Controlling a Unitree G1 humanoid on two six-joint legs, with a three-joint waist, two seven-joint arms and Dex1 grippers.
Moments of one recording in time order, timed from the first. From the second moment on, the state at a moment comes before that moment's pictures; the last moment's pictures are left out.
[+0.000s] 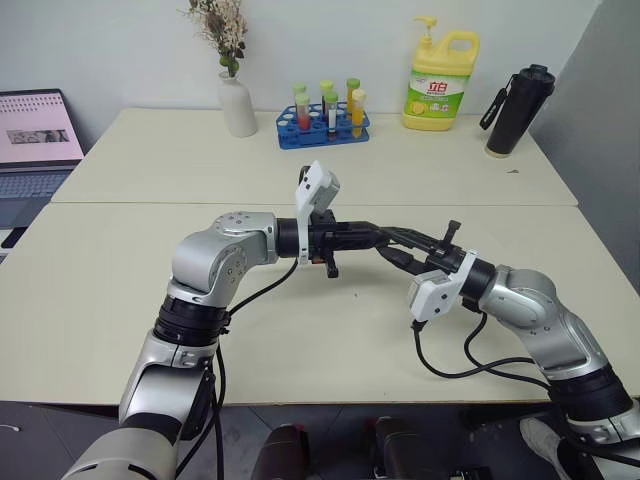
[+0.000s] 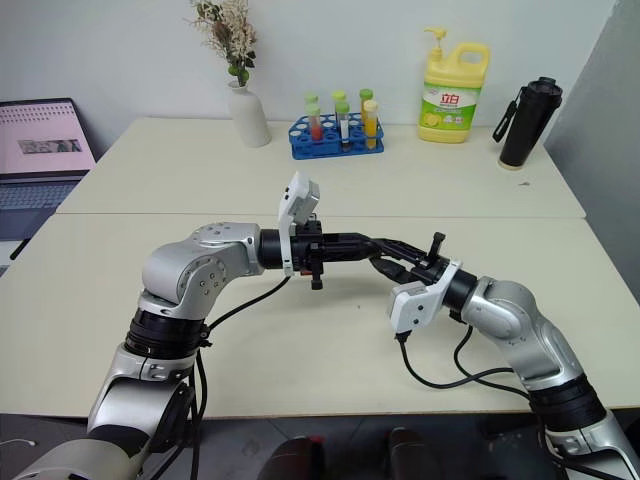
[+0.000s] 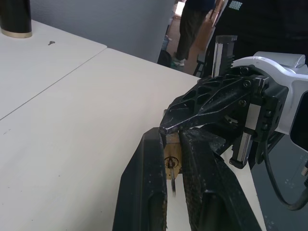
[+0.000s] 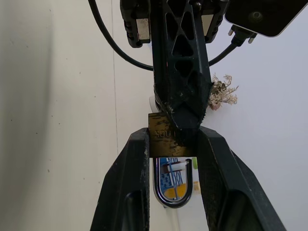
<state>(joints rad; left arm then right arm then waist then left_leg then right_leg) -0.77 0.40 -0.13 -0.03 -0.55 0.84 -0.98 -0.37 -0.62 0.19 -0.18 -0.41 -0.47 0.50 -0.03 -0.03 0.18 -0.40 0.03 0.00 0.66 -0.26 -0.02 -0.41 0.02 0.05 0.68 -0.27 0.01</state>
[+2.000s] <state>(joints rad) -0.76 0.45 -0.15 -0.07 -0.55 0.80 -1.09 -0.38 -0.74 0.10 -0.30 0.16 -0.04 0.92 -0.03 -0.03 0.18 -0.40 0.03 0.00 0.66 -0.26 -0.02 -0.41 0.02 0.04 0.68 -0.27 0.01</state>
